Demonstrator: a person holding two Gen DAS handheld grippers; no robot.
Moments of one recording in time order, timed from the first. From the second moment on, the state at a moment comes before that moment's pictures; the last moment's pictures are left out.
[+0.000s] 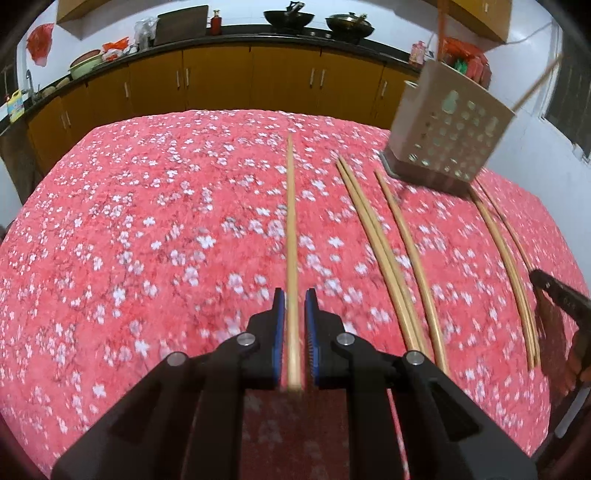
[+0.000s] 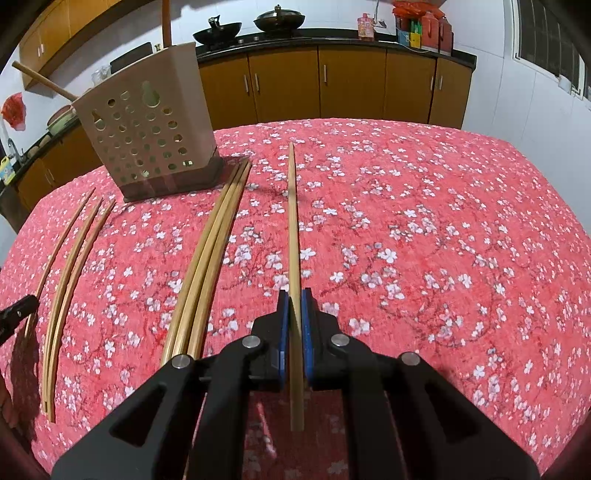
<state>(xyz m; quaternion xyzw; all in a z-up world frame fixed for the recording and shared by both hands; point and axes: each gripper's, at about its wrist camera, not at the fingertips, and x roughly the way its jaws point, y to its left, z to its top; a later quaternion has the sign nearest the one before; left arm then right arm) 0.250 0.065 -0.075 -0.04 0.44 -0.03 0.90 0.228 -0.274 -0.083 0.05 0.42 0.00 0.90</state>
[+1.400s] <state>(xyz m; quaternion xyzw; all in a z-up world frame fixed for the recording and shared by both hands) 0.230 0.083 0.076 -0.07 0.26 -0.04 0.96 0.195 -0.316 0.045 0.09 0.23 -0.02 0.97</state>
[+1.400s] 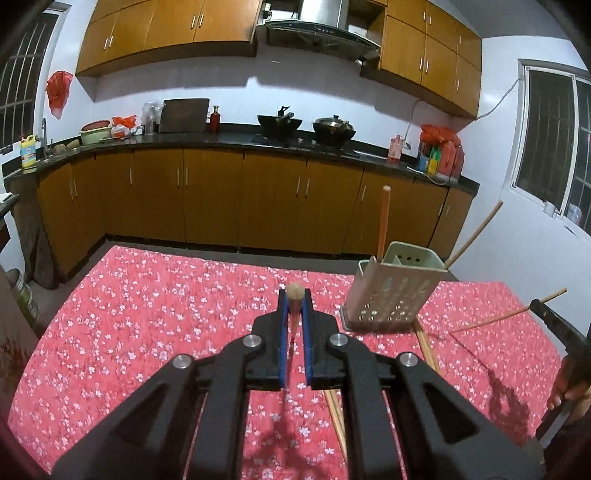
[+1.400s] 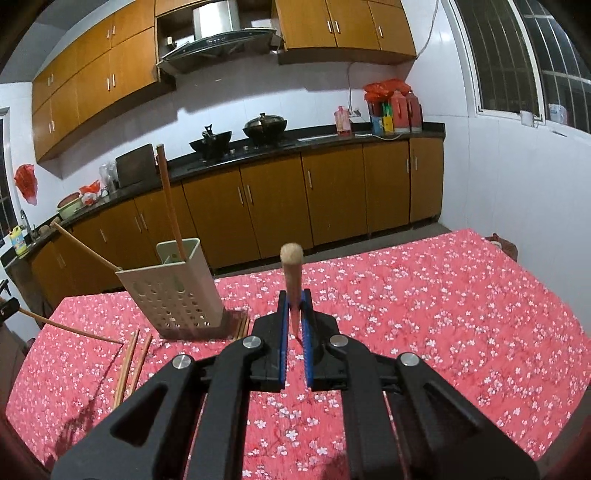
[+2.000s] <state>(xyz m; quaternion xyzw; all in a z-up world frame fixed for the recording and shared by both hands) 0.226 0.064 0.138 -0.05 0.22 -0.11 0.97 0.191 -0.296 0.116 0.09 0.18 0.05 0.98</state>
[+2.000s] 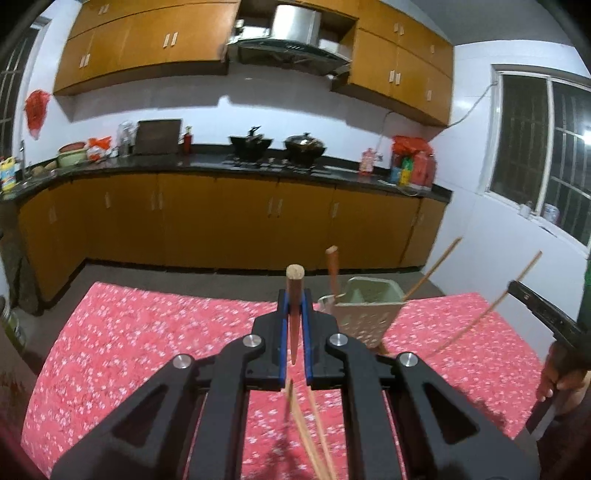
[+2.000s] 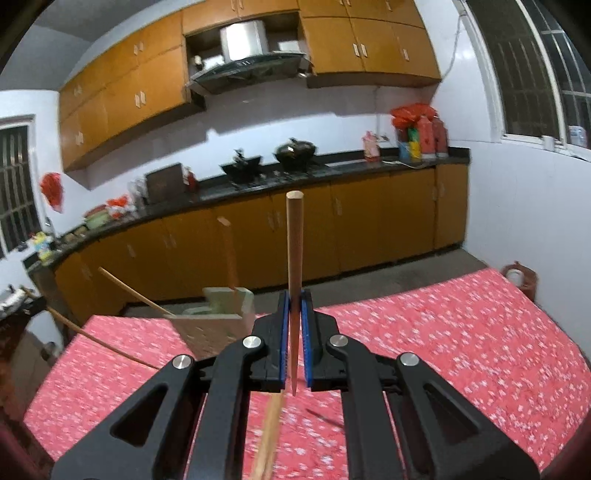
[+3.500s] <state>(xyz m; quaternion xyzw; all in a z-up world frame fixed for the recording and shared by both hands) 0.328 0.001 0.139 -0.11 0.17 -0.12 0.97 0.269 -0.218 0.111 0.07 0.15 0.09 0.98</state>
